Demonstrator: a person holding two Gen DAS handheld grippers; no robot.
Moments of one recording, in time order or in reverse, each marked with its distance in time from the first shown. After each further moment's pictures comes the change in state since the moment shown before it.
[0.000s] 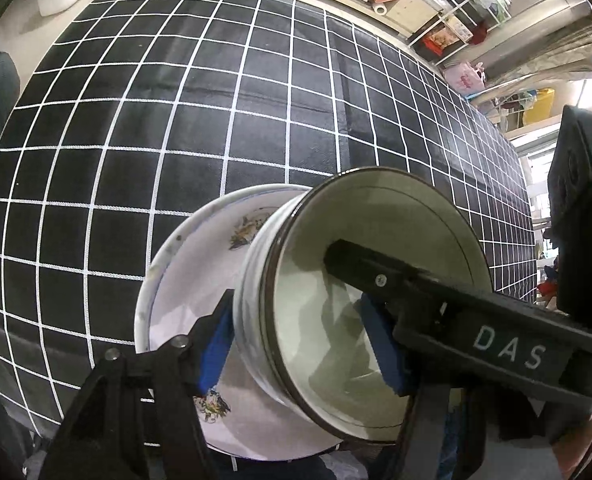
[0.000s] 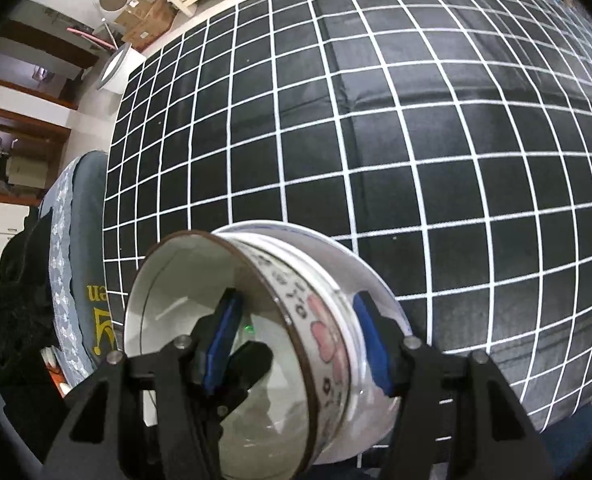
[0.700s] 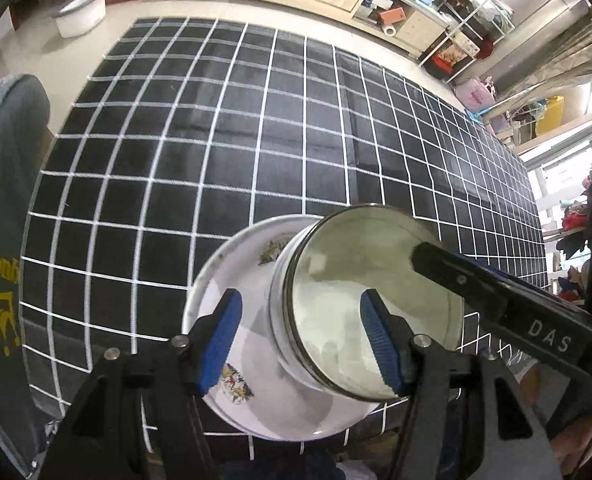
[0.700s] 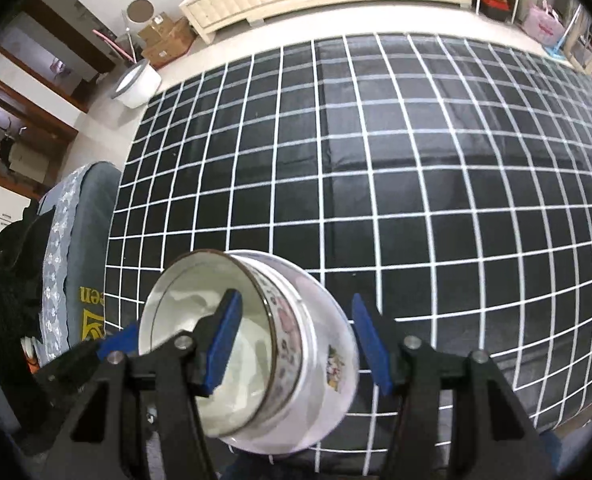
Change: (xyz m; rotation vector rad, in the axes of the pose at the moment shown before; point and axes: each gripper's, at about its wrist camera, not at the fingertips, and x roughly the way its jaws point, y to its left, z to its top) left arm -0.040 -0.014 0.005 0.008 -0.096 0.098; right arm -0.056 -0.005 -0.007 -0.106 -0.163 -0.047
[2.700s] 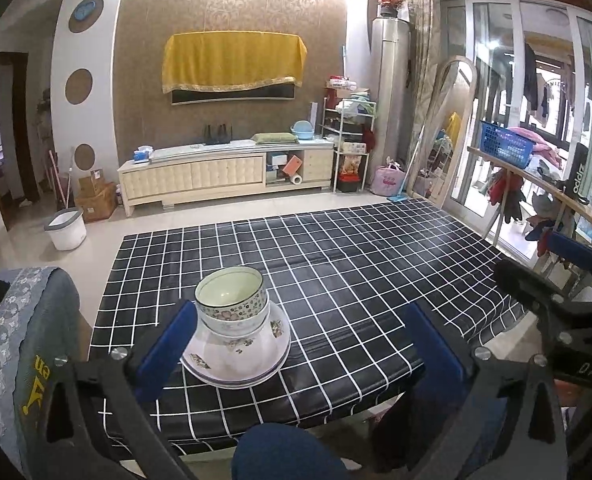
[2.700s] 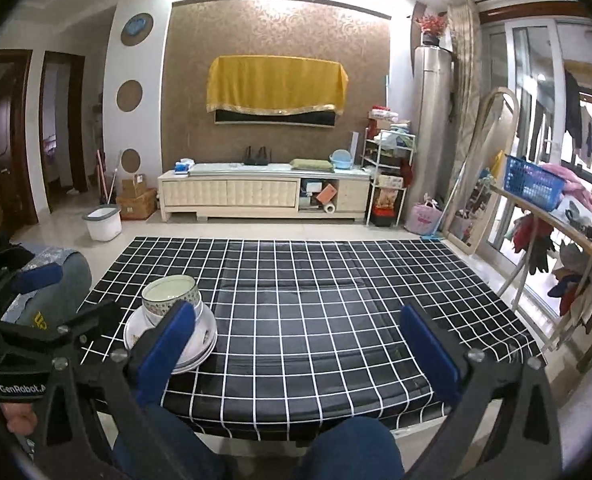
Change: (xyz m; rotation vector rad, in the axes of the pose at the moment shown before) left arm -0.176 -0.110 -0.231 0.461 -0.683 -0.006; right arm -0.234 -0.018 -0.269 -0.134 -0.862 -0.362
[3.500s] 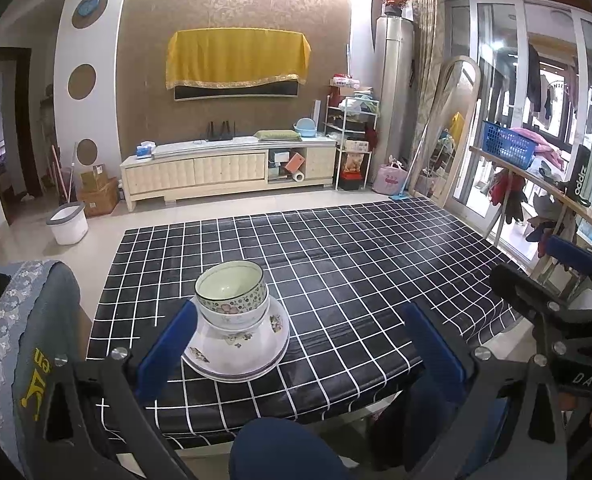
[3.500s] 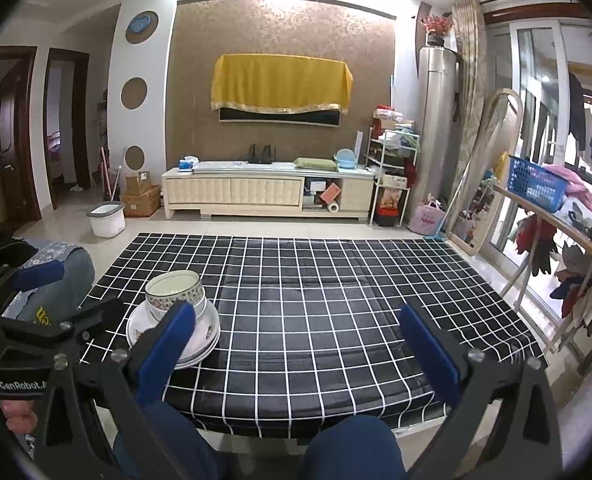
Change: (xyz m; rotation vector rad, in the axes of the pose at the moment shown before) left arm -0.001 -0.003 -0.004 -0.011 0.010 0.000; right arm -0.003 0.003 -0.005 -0.016 0.004 0.010
